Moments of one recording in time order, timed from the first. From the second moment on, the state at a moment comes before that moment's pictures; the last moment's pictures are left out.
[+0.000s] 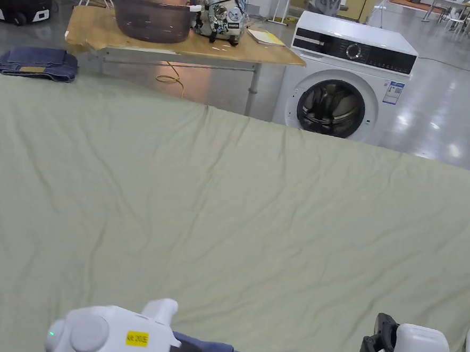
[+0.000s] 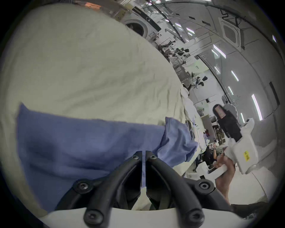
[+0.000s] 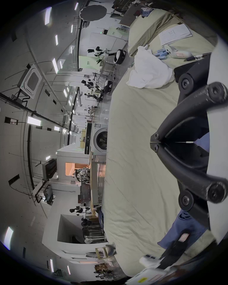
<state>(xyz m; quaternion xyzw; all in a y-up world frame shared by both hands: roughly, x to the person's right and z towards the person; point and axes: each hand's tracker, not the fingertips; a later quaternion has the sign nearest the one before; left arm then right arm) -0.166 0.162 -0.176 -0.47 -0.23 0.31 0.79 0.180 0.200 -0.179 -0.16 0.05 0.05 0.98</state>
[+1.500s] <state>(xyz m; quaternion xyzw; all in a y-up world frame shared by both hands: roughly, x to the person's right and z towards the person) -0.343 0.190 -0.130 -0.40 -0.16 0.35 0.83 0.181 0.213 -0.181 -0.14 0.06 0.02 0.99</state>
